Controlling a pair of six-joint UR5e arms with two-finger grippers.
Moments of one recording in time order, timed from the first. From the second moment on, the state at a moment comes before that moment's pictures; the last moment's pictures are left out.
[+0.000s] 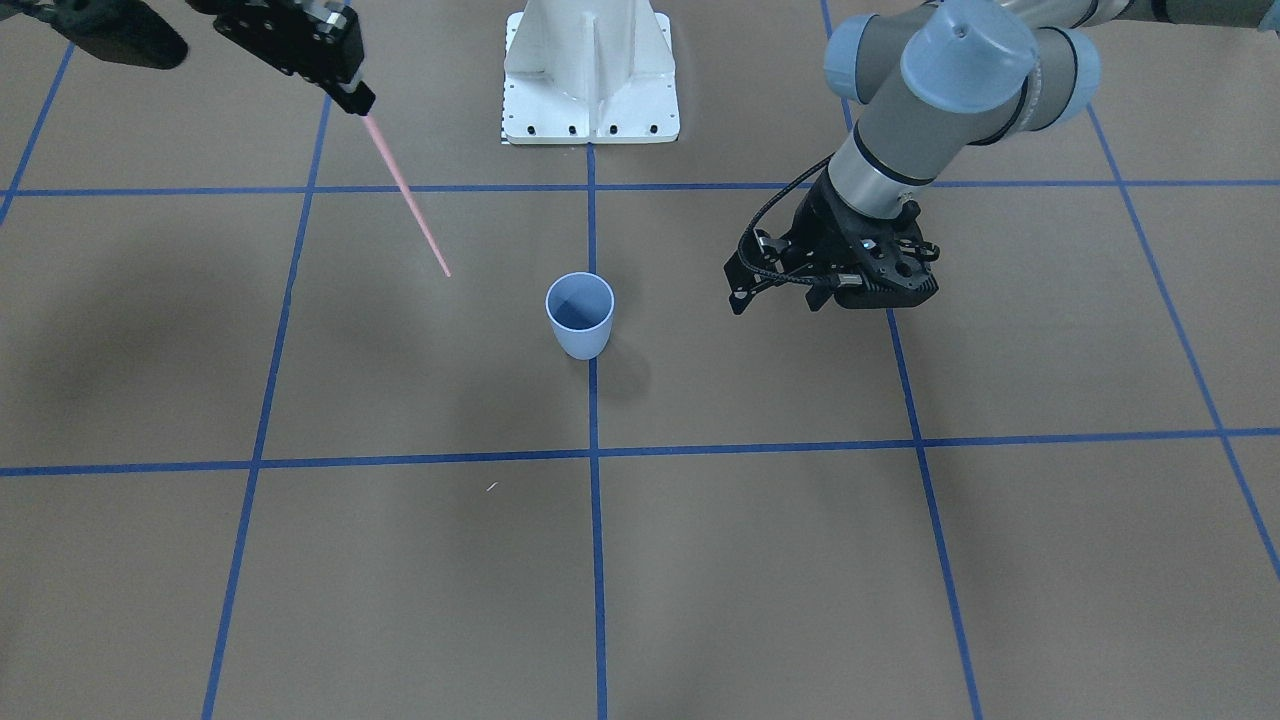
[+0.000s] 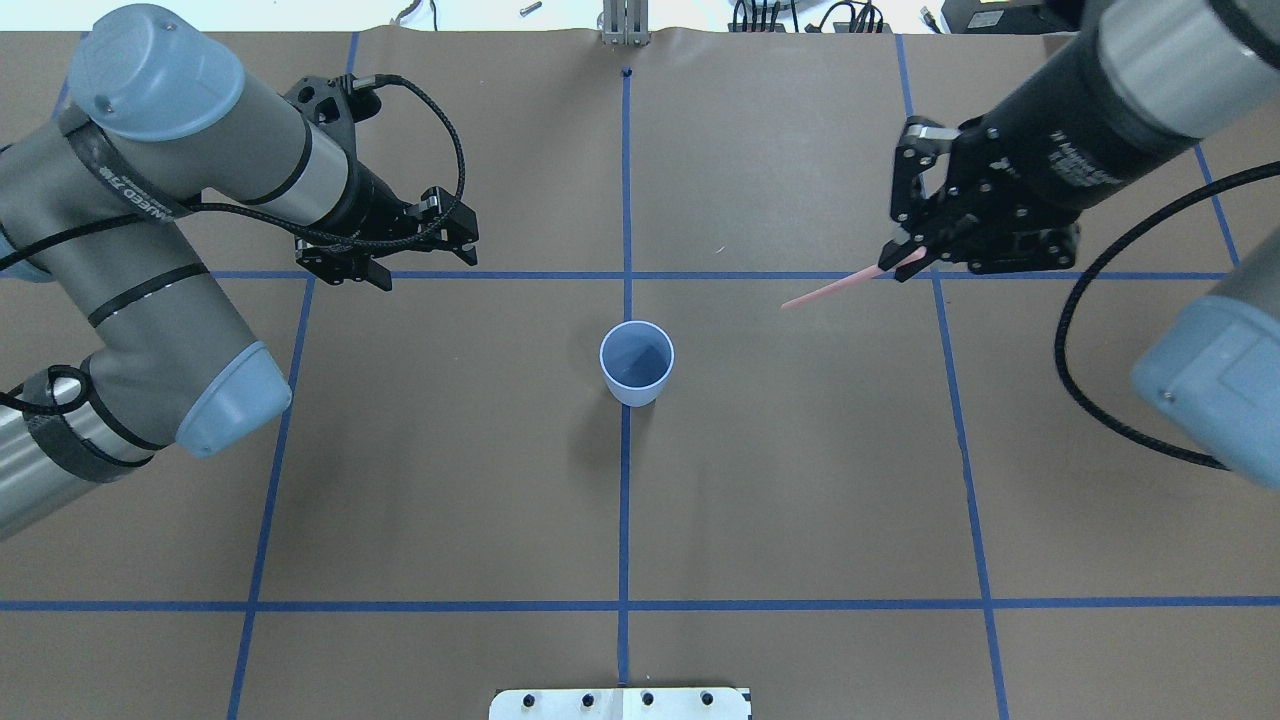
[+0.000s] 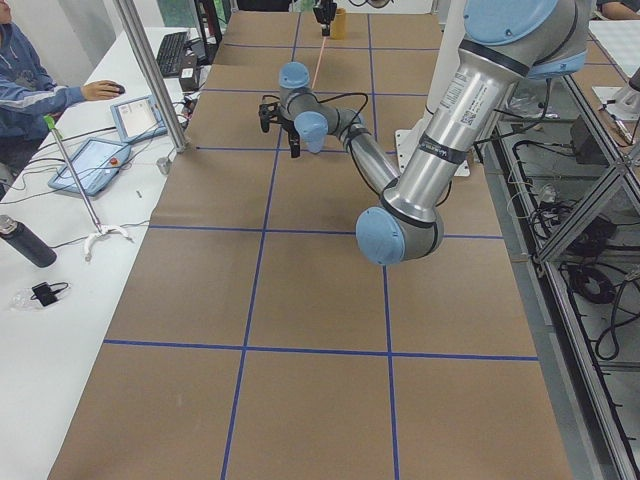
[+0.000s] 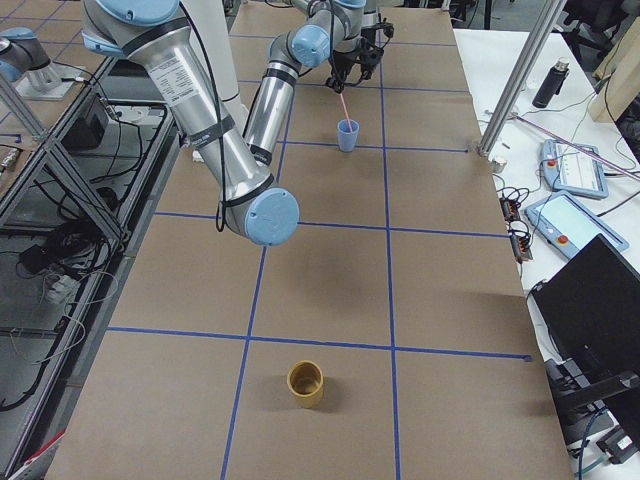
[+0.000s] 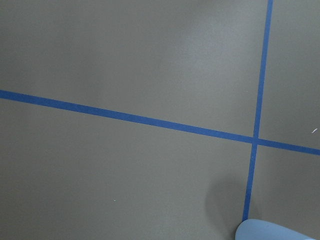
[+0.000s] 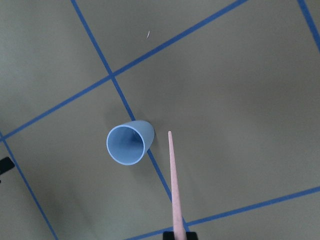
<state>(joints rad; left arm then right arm) -0.80 -2.10 -1.80 -1.78 -2.14 -1.30 0.89 -0.96 2.21 -1.97 2.39 1.48</state>
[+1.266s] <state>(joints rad) -0.79 -2.09 -1.80 -1.78 -2.12 -1.31 0.76 -0.82 1.96 -1.82 2.35 1.54</state>
